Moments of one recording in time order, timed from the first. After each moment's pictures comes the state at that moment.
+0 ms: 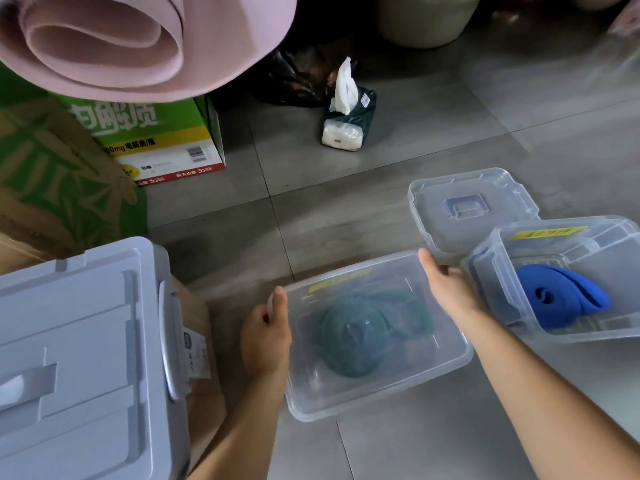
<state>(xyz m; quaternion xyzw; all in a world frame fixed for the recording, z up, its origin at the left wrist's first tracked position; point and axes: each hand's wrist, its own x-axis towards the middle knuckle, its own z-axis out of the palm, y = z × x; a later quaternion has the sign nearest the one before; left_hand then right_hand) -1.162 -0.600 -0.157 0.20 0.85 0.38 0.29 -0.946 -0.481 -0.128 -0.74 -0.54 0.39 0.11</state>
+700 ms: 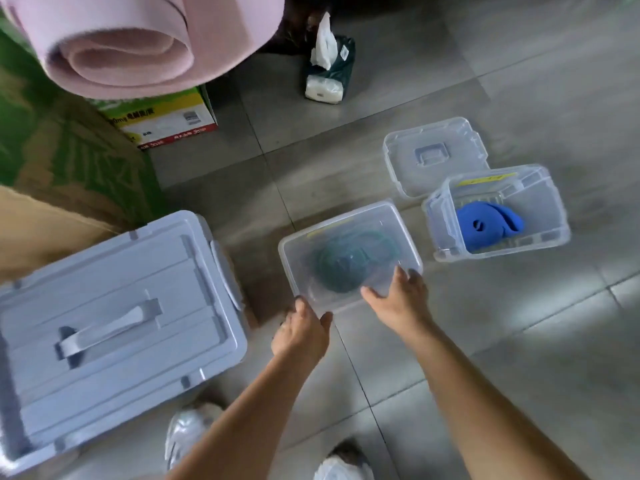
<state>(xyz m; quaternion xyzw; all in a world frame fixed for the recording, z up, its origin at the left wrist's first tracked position) -1.127 -0.684 -0.042 0.40 0.80 -0.08 0.44 -0.978 -0.625 -0.037 -0.74 -0.59 0.32 -0.09</state>
